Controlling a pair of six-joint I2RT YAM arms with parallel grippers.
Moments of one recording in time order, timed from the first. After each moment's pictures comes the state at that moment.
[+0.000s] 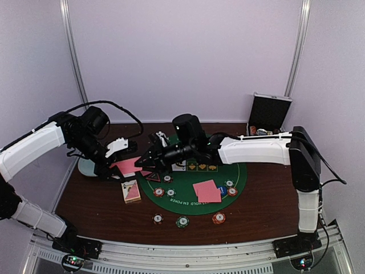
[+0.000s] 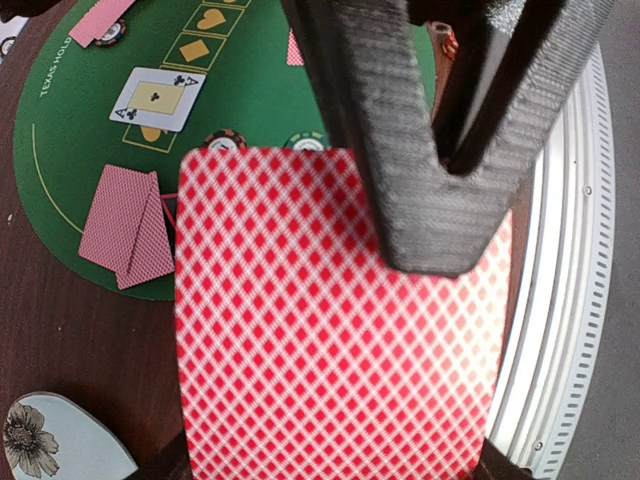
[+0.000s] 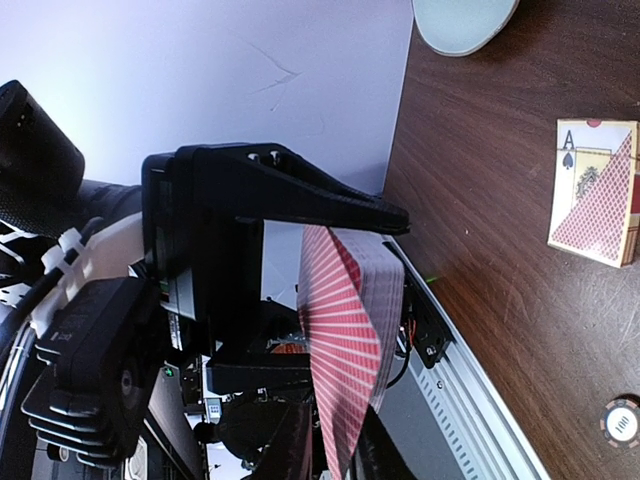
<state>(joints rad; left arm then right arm) -0.48 1.32 1.21 -1.10 0.44 0.74 0.98 2.04 1.60 0.12 -0.73 1.27</state>
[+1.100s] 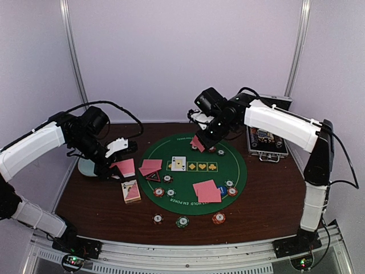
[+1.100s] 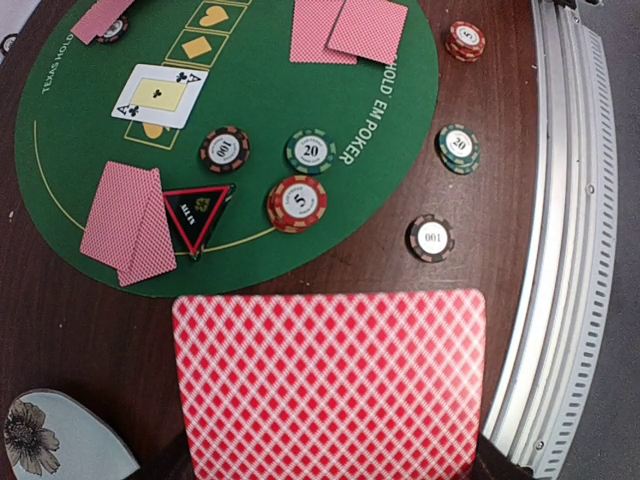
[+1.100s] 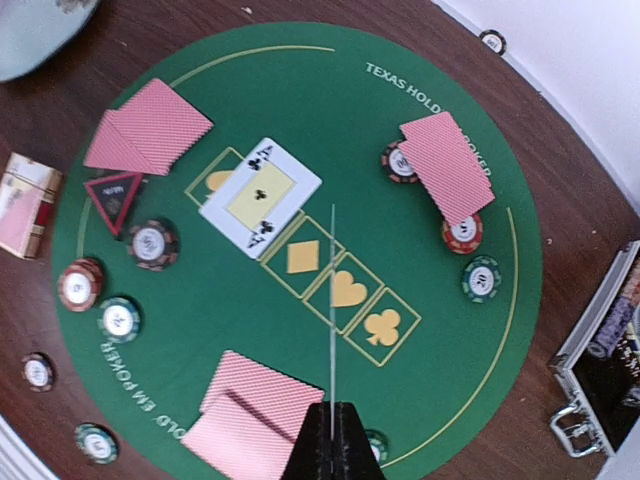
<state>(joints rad) -0.48 1.32 1.21 -1.10 0.43 0.74 0.81 1.91 1.90 -0.98 0.14 0.10</state>
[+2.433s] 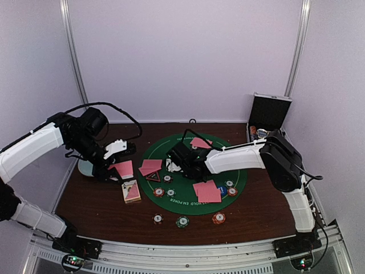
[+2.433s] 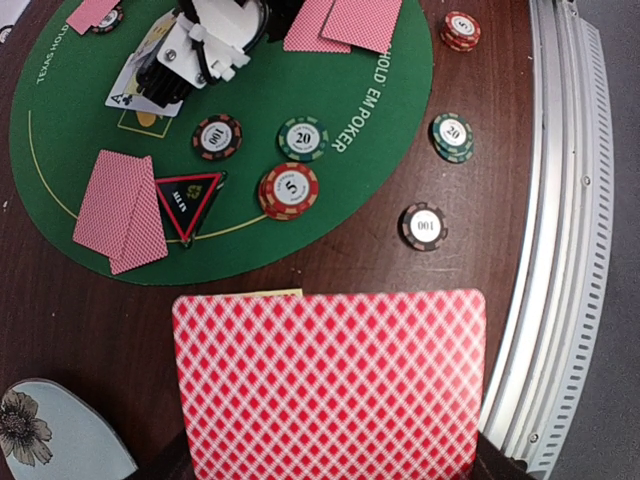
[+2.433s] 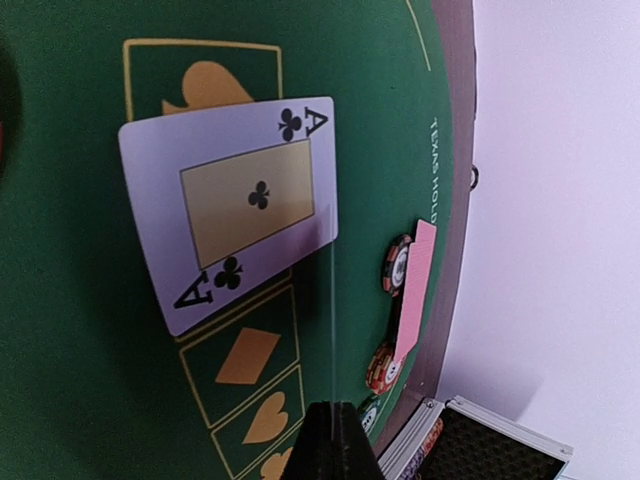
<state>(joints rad) -0.48 1.31 1.20 -1.13 0.42 0.74 0.98 2.23 1.61 -0.27 0.74 -0.78</state>
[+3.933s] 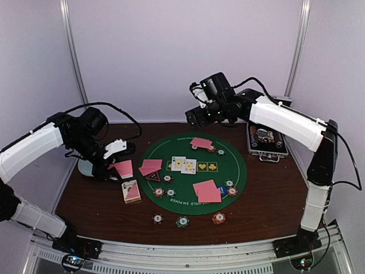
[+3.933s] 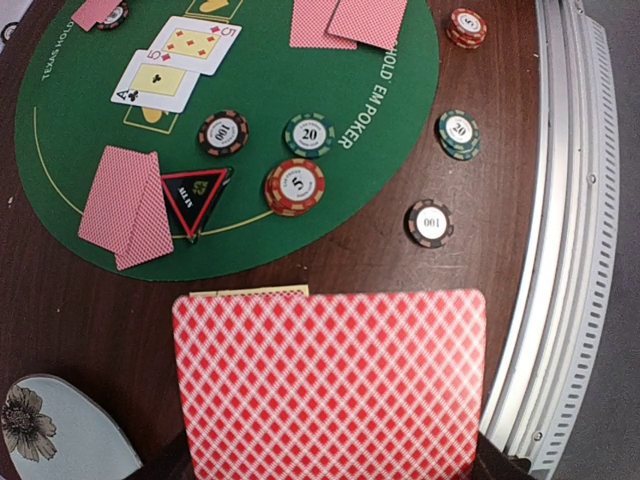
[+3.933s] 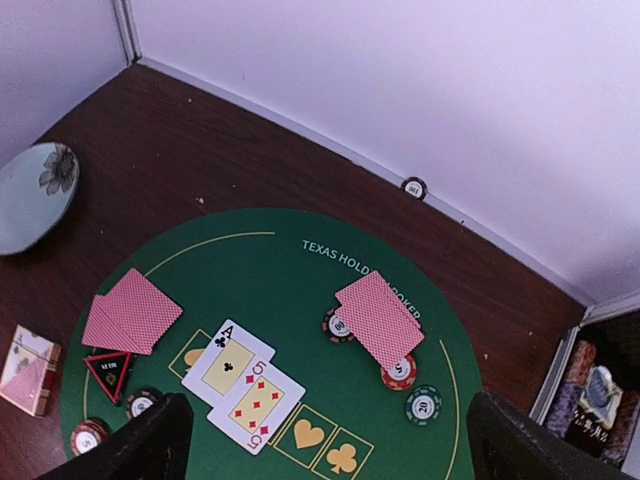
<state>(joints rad) -0.48 1.31 1.20 -1.13 0.41 0.74 0.81 1.90 1.90 -0.63 0.33 0.04</state>
